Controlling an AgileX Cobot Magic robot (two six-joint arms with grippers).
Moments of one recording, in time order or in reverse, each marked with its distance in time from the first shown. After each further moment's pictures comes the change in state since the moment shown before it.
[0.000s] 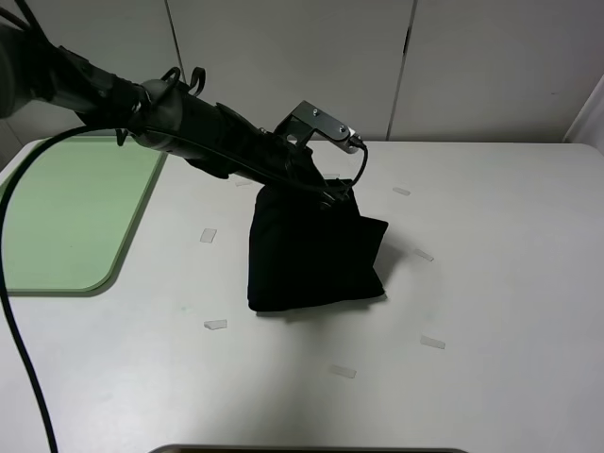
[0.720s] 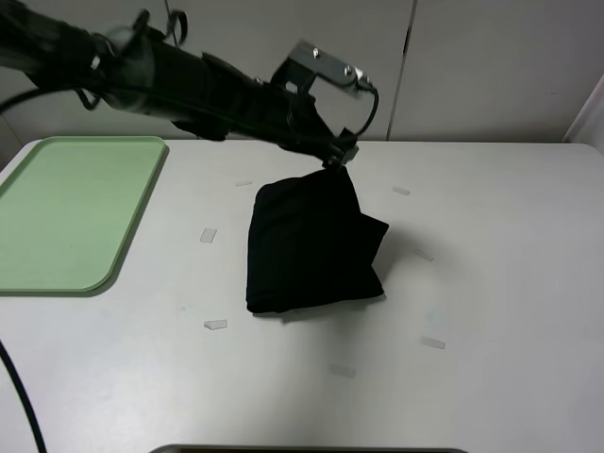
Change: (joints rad) left arm -0.016 -0.182 0.009 -0.018 -0.071 -0.018; right arm 0.000 0.000 0.000 0.000 0.000 0.000
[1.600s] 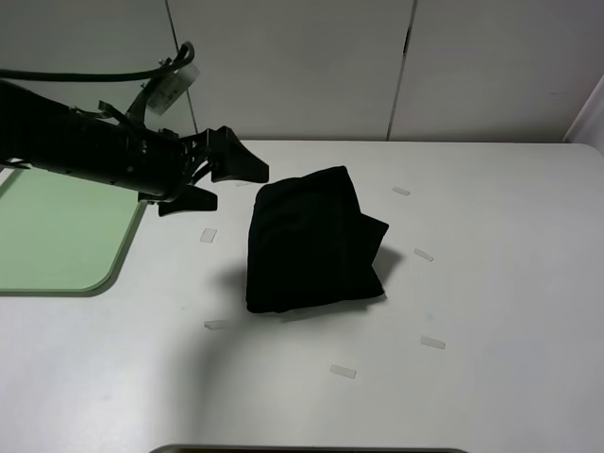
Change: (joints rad) left arm 0.364 -0.368 0.613 -0.187 0.609 -0.358; right arm 0.000 0.000 0.000 0.000 0.000 0.000
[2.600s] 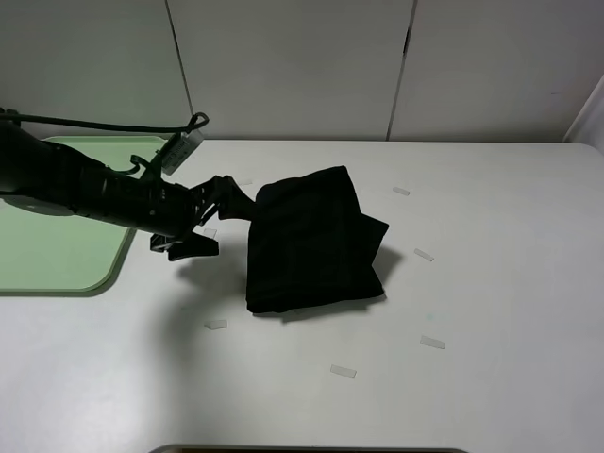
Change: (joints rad) left arm 0.030 0.305 -0.046 -0.205 0.046 0.123; right arm 0.000 0.000 0.000 0.000 0.000 0.000
